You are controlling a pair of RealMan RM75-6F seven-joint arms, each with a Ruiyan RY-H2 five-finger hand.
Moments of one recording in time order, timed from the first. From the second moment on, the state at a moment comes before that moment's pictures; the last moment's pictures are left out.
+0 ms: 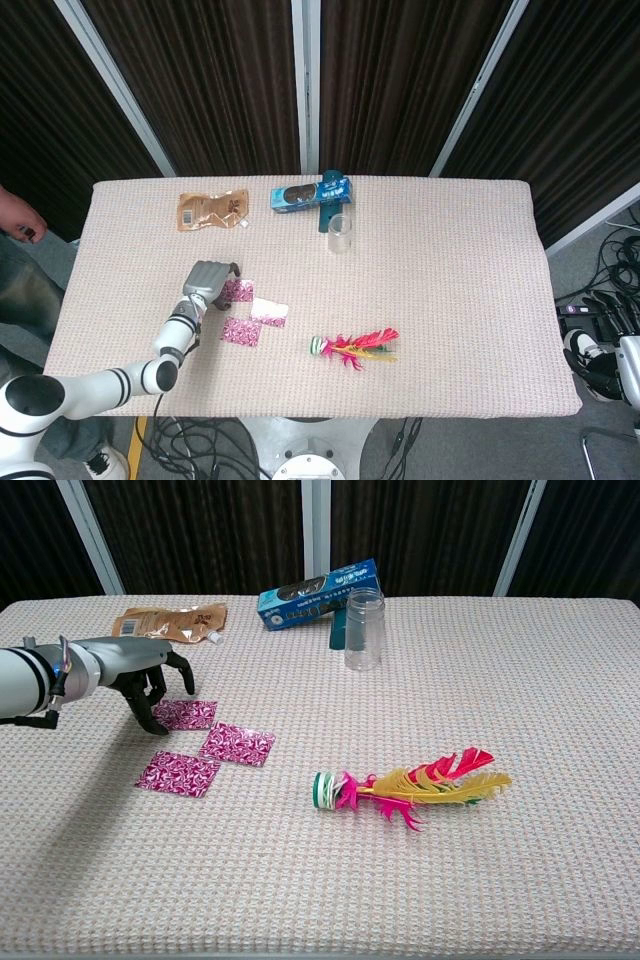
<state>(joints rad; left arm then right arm) -0.90 -1.71 -0.08 -1.12 0.67 0.74 0.40 0.04 -1.05 0.05 -1.48 -1.53 1.52 0.29</state>
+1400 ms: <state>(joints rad) -0.82 -1.67 -0.10 -1.17 0.80 0.79 0.39 0.04 -1.04 0.06 -1.49 -1.53 1.52 0.28</state>
